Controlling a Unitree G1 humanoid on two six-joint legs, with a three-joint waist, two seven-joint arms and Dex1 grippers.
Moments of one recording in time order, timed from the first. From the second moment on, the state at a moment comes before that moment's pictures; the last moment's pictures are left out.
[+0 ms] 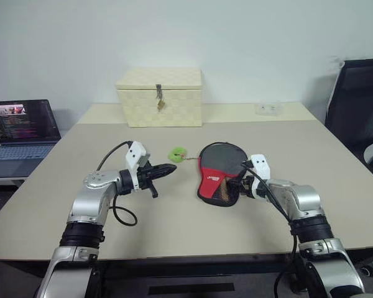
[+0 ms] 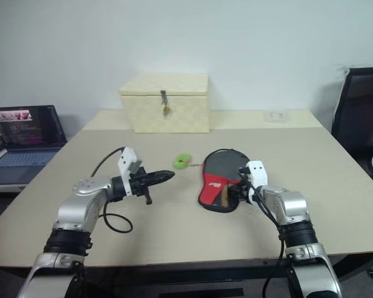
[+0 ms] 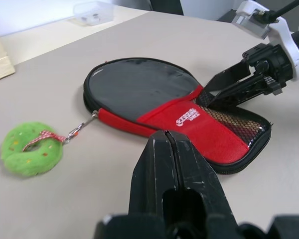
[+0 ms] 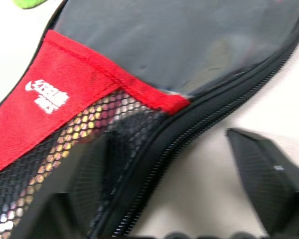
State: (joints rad) left arm -0.67 0.53 0.08 0.32 -0.28 0.29 -1.08; right arm -0.76 -0.26 -0.01 0.29 0.29 0.95 0.35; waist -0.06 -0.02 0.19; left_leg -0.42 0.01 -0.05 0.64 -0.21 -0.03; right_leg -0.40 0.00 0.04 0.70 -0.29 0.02
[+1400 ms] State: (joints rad) left arm -0.35 0.69 0.04 -0.20 -0.57 0.63 -1.19; right arm -0.51 -0.17 0.03 -0.32 0.46 1.46 0.44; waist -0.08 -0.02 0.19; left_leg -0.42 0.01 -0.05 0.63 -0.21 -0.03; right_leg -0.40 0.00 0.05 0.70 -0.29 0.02
